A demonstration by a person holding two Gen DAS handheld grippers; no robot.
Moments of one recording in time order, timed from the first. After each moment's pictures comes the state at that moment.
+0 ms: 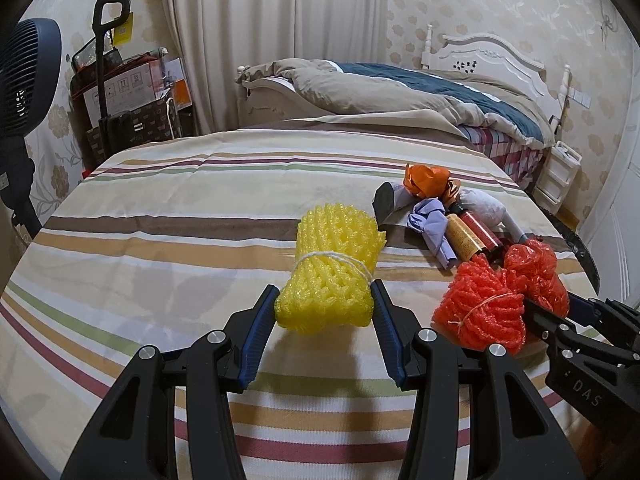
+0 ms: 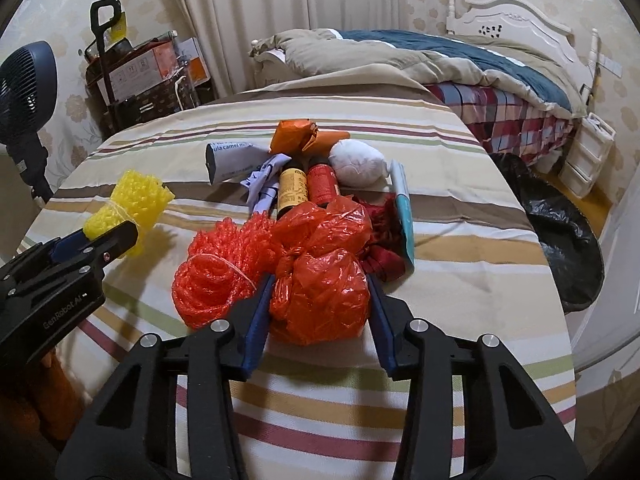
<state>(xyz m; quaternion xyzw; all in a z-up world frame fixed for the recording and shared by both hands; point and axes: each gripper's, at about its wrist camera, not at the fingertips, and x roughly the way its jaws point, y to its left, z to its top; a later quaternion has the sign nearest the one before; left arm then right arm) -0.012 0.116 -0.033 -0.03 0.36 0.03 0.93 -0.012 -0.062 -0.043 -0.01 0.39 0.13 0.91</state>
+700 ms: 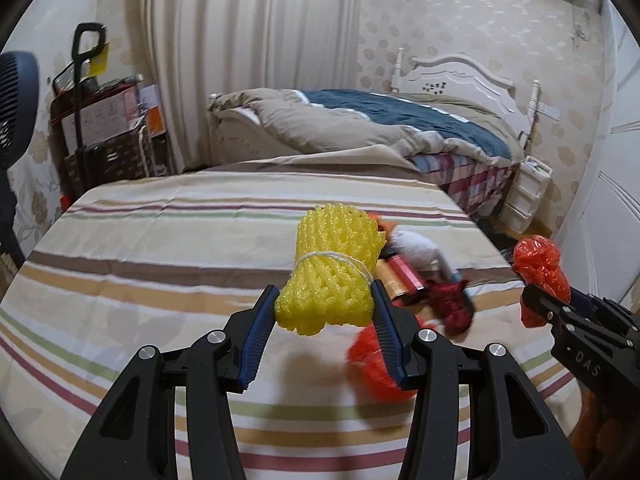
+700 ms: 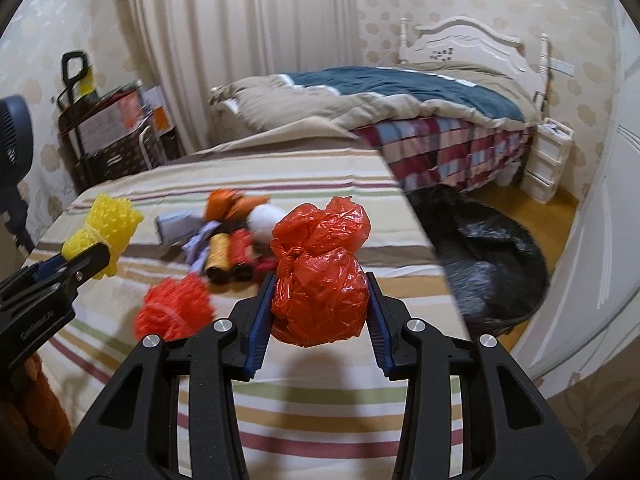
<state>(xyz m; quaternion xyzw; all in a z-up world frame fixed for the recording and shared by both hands) -0.011 0.072 0.006 -0.03 0.31 -0.02 0.95 -0.019 -0.131 -0.003 0.02 0.32 0.06 0.95</state>
